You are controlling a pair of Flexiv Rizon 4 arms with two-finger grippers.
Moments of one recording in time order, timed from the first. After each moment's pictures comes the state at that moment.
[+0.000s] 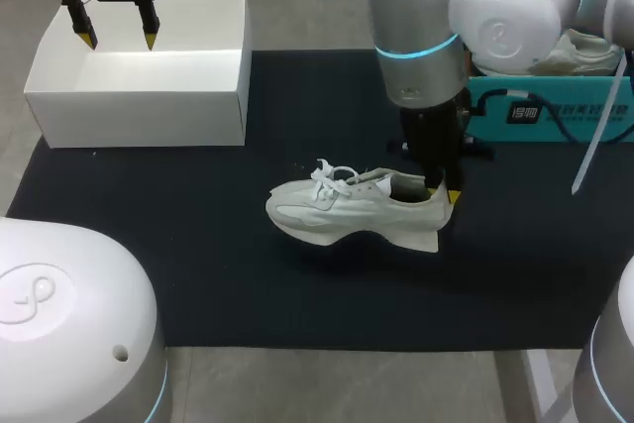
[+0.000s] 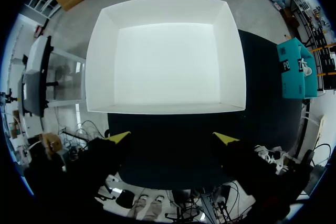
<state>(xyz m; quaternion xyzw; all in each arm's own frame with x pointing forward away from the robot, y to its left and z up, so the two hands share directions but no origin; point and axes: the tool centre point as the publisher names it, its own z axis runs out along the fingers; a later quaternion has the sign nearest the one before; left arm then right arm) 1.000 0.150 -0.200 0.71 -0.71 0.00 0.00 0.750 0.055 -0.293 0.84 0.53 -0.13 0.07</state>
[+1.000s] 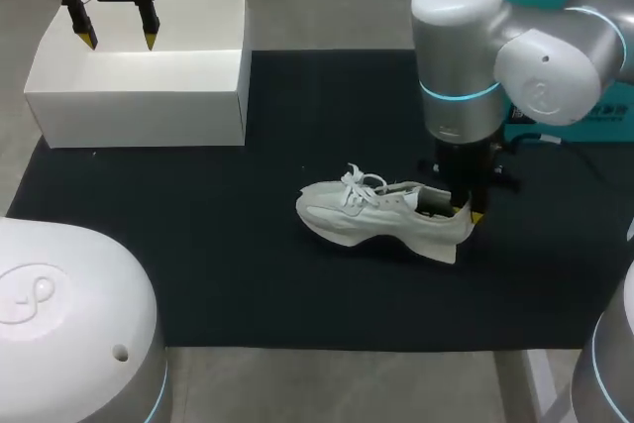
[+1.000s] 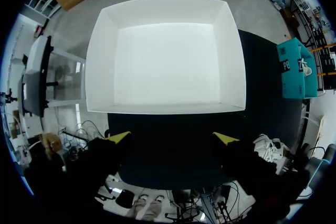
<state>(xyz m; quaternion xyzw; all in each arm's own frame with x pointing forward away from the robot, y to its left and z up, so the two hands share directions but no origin) 1.000 0.150 -0.200 0.71 -0.71 0.00 0.00 0.760 0.012 -0.344 0.87 0.49 -0.08 0.07</state>
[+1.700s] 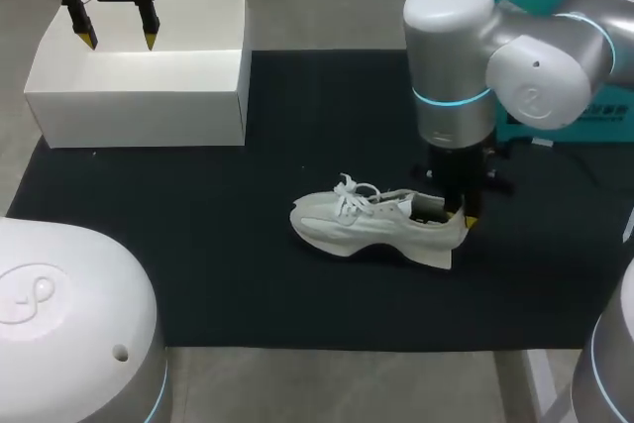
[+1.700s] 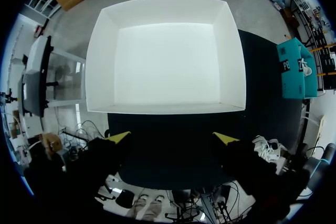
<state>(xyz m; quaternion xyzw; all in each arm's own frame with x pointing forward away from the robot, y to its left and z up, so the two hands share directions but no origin) 1.000 0.150 -0.200 0.71 -0.71 0.00 0.00 0.758 0.019 -0.354 0.85 0.51 -0.09 0.07</state>
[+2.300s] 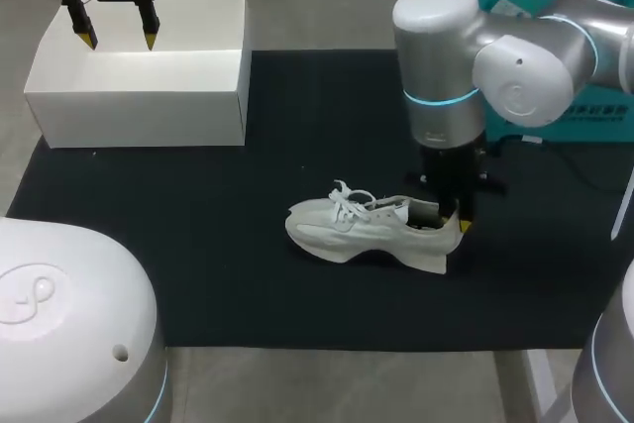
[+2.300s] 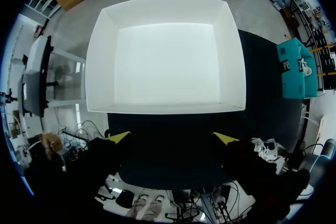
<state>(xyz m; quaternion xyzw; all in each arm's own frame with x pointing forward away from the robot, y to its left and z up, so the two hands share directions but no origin) 1.000 0.150 -0.200 0.71 -0.71 0.00 0.00 0.760 0.023 -0.370 0.84 0.53 -0.12 0.05</state>
